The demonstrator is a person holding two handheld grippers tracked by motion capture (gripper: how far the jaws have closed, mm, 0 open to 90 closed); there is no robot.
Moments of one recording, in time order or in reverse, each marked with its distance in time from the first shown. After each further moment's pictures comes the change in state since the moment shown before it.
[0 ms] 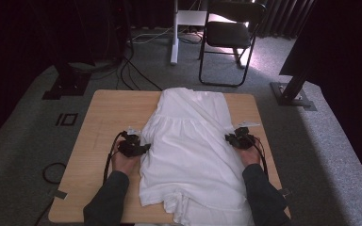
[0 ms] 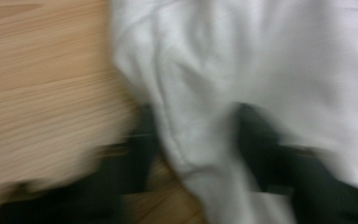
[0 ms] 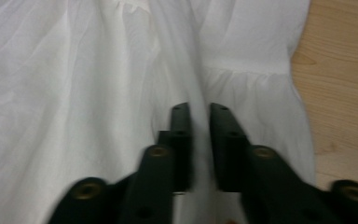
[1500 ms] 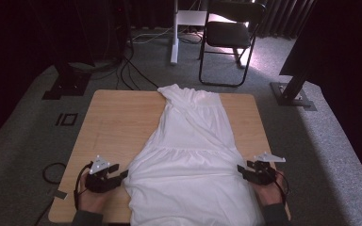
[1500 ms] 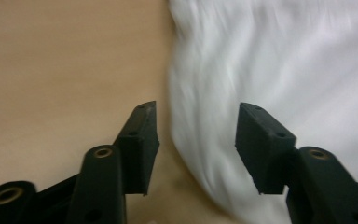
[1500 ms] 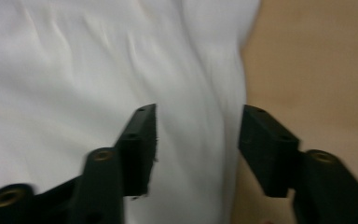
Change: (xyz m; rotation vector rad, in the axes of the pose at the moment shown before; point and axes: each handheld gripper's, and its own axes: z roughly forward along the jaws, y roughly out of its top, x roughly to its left) left arm -0.012 -0.084 -0.122 -0.168 0.033 0.029; right arm 0.034 -0.081 -0.108 -0.040 -0.010 0.031
